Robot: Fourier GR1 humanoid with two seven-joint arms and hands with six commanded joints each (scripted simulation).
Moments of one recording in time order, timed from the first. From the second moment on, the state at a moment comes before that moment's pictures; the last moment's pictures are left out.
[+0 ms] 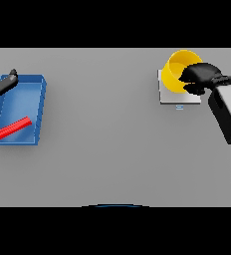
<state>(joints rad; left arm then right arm) -0.59 0.93 -0.58 -1.26 0.23 0.26 0.58 -0.95 -0.50 0.50 -0.54 0.70 0.26 -0.20</state>
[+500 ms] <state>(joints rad) -0.60 0.91 -0.59 -1.23 0.22 0.25 0.57 -1.00 -0.48 0.49 -0.43 0.68 0.31 -0.22</state>
